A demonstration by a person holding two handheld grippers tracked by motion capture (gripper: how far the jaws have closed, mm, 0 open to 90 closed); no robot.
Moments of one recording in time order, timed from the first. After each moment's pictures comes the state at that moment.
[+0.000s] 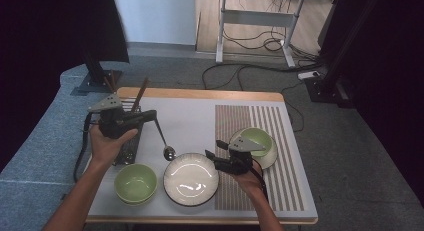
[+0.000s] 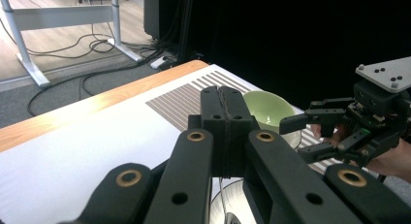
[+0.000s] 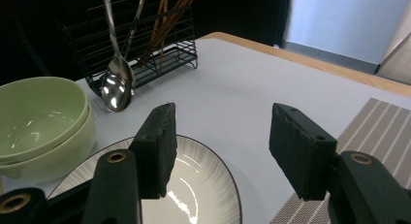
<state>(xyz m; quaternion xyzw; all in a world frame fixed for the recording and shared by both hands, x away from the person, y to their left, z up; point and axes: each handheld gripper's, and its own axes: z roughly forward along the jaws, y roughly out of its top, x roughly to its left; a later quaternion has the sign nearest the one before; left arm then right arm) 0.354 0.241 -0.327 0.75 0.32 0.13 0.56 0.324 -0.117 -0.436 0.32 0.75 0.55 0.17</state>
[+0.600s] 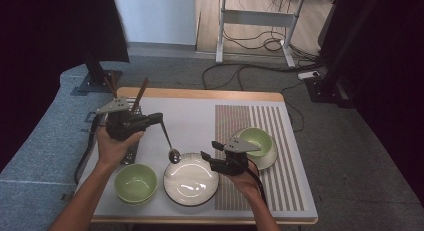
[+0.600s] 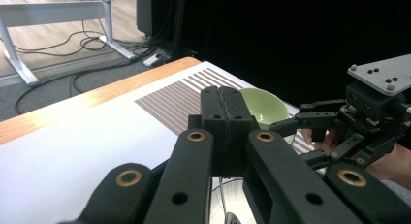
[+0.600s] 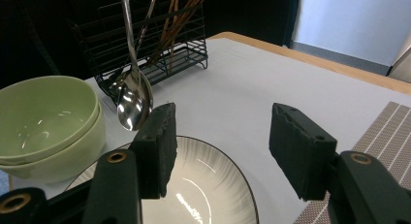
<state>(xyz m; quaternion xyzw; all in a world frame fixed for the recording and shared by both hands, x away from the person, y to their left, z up) 0.354 0.227 -0.334 0.76 0.31 0.11 0.56 0.324 -0.106 -0.439 0.31 0.75 0.55 0.16</state>
